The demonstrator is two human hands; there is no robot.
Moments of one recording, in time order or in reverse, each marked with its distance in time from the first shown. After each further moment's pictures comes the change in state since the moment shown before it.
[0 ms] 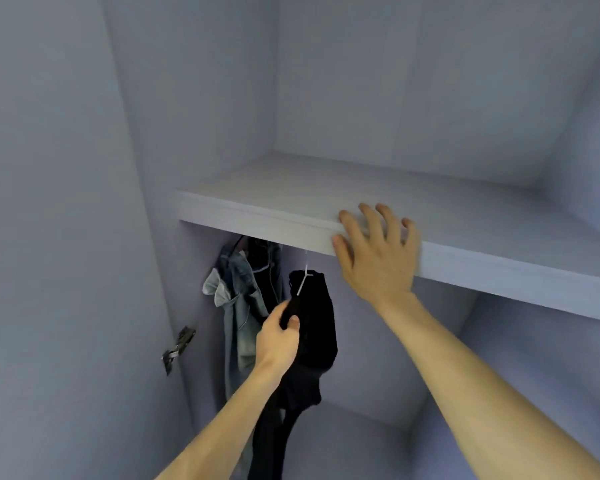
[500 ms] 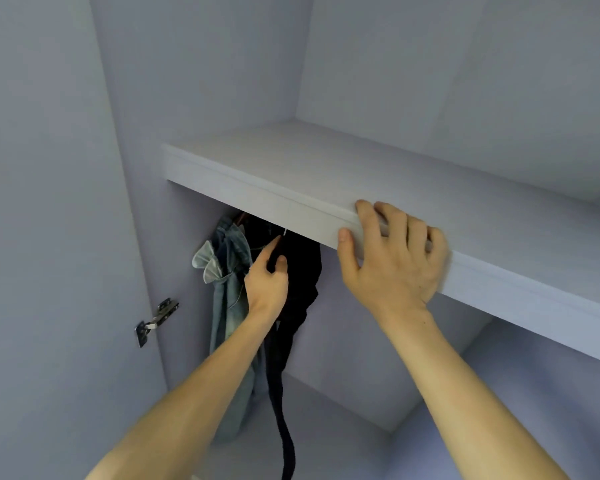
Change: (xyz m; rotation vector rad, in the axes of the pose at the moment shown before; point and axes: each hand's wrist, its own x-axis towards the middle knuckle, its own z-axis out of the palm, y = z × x) left_hand 0.080 0.025 0.028 -0.107 0.315 0.193; right_hand -0.004 0.005 0.022 0.019 0.191 0.019
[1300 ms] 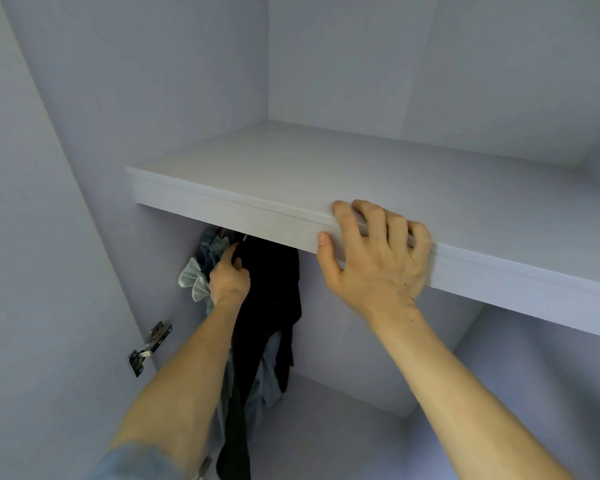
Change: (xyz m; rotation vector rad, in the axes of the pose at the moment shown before) left_hand 0.094 -0.047 -0.011 0.473 0.015 -0.036; right_hand 0.000 0.001 0.009 -0.013 0.055 0.006
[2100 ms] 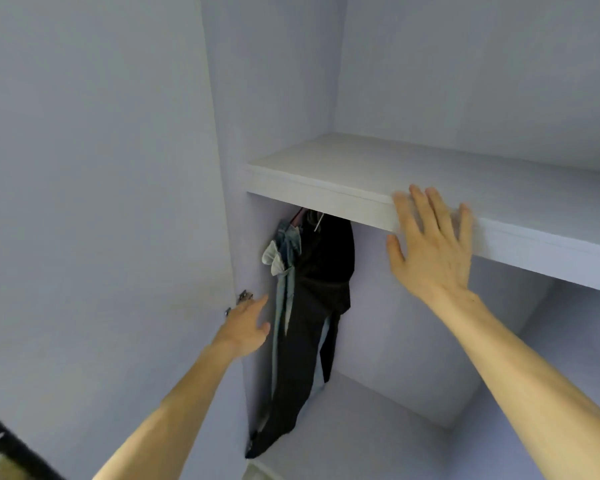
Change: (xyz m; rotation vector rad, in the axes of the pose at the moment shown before) left_hand -0.109 -0.111 -0.149 0.492 -0.471 0.174; right_hand -0.013 -0.008 -0.047 0.145 -0.435 -0.035
